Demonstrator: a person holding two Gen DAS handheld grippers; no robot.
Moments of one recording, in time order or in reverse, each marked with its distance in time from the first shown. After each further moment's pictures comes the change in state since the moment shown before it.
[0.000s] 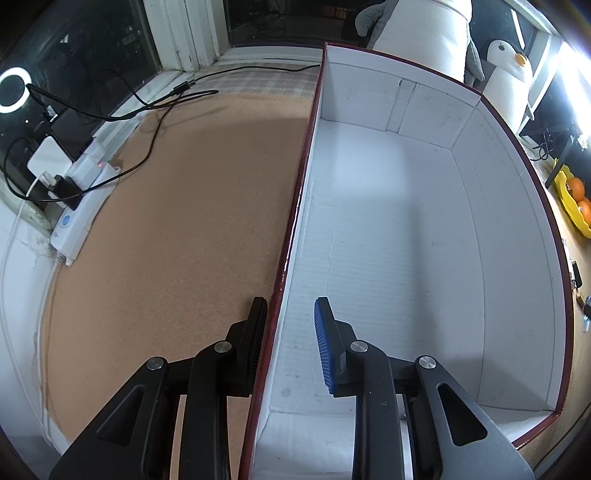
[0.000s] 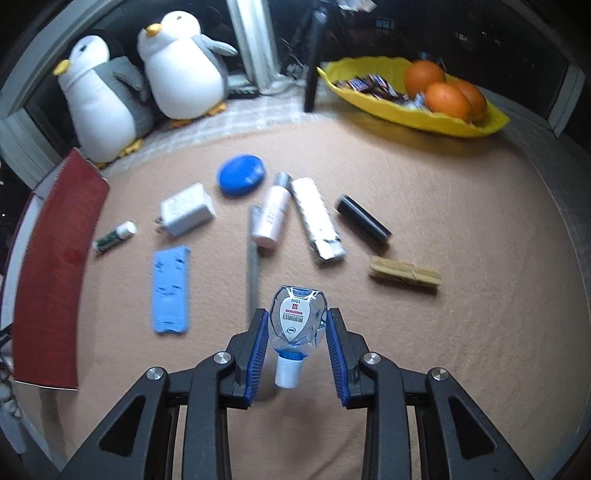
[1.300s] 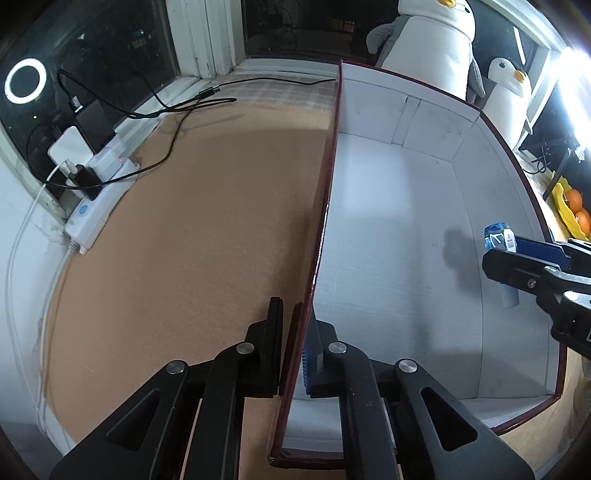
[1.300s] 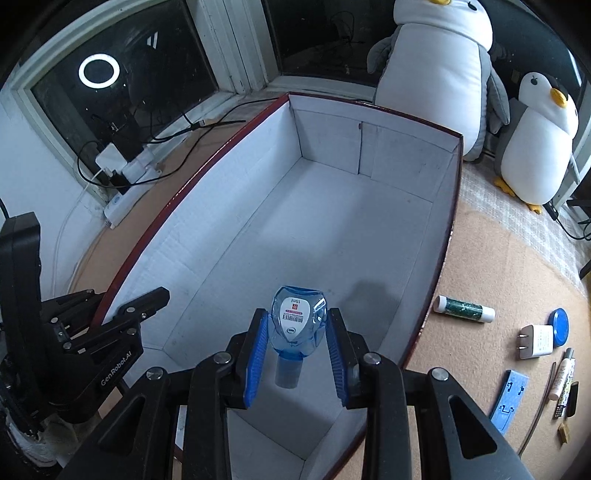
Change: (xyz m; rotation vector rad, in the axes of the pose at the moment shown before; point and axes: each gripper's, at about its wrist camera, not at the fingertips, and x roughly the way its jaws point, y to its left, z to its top) left arm -0.014 0.019 -0.013 -0.028 -0.059 -0.003; right arm 0.008 0.331 0.000 -0.564 0.050 0.313
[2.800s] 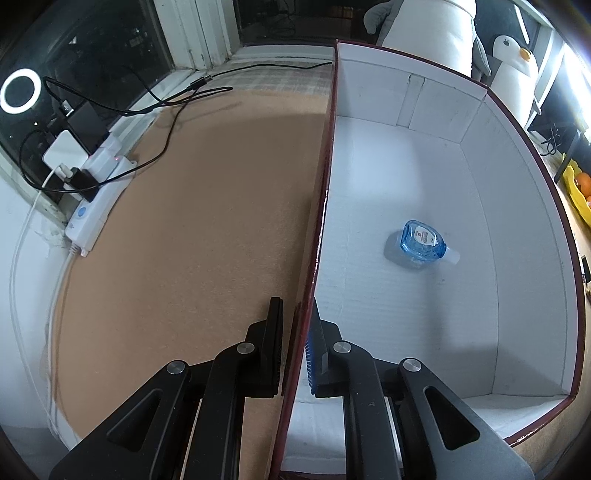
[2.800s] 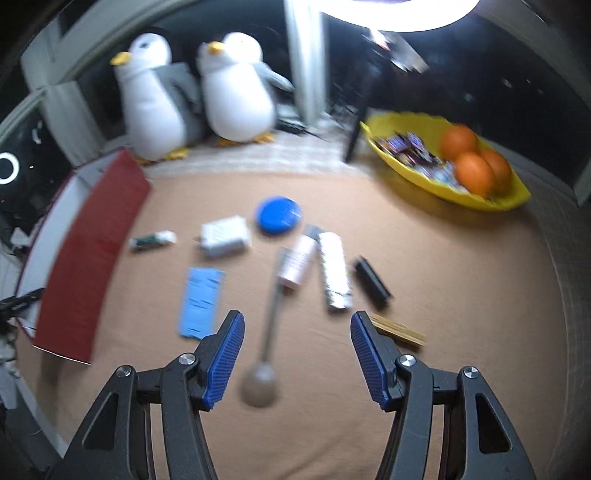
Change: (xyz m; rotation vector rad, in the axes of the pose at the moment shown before) left arm 0.013 -0.007 0.003 0.044 0.056 0.051; right arm -0.130 -0.272 -0.162 0.381 -0.080 -0.284
